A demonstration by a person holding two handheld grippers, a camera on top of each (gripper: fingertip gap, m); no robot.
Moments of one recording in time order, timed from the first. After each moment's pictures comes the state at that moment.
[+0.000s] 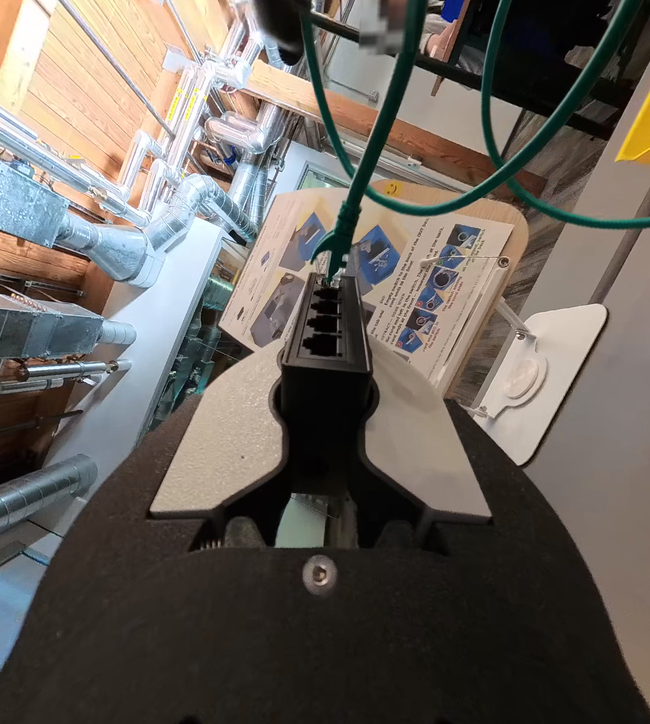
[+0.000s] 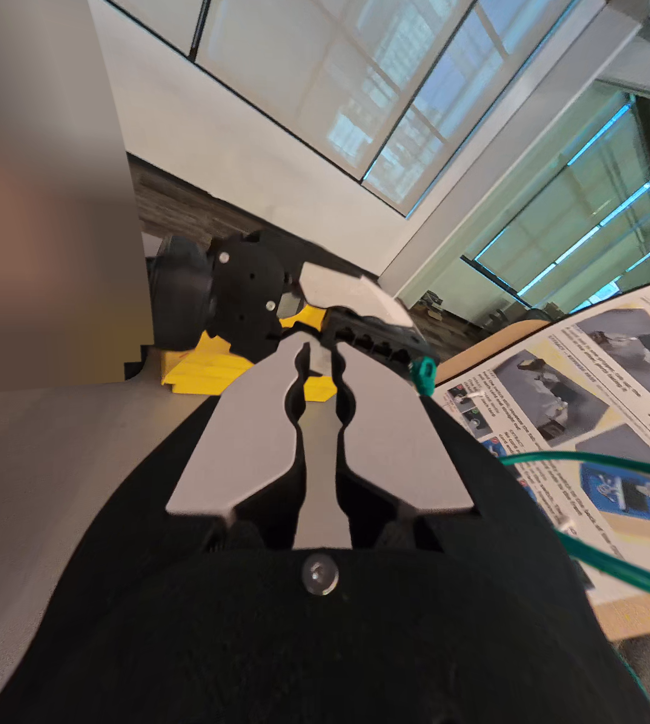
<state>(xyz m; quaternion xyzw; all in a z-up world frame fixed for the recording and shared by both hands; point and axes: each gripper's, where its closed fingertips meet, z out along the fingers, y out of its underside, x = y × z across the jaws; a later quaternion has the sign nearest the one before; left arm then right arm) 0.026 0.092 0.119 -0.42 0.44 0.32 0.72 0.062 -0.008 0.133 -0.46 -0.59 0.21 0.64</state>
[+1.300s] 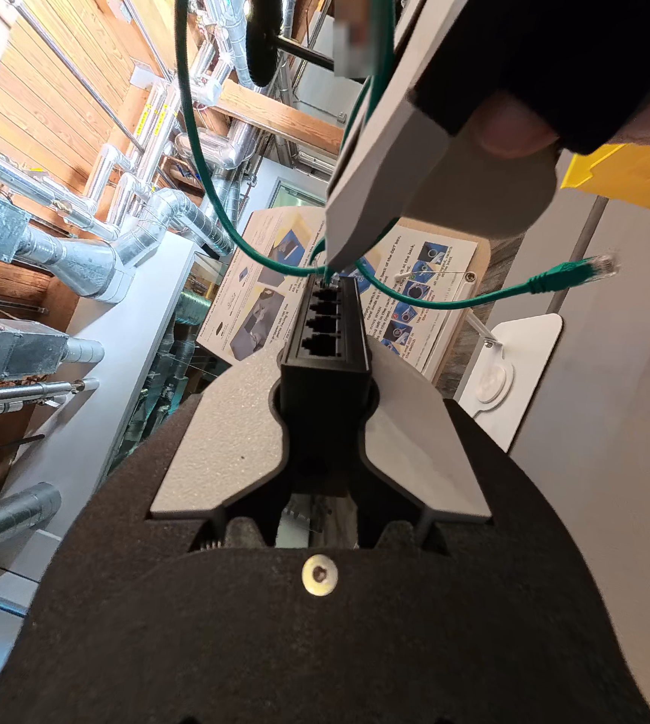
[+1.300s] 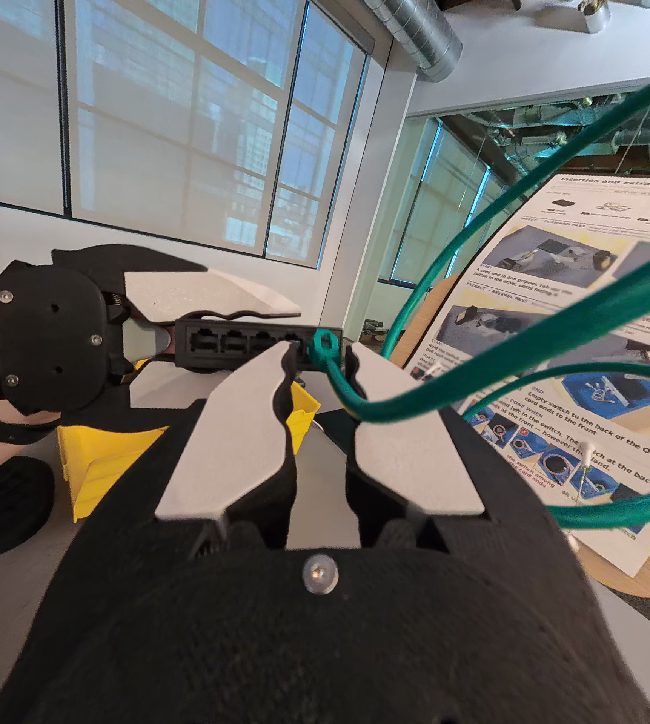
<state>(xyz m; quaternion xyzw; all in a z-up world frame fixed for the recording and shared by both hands) 0.036 0.084 0.116 -0.42 0.47 0.29 0.72 0.065 0.069 0.131 -0.50 -0.37 0.29 0.72</state>
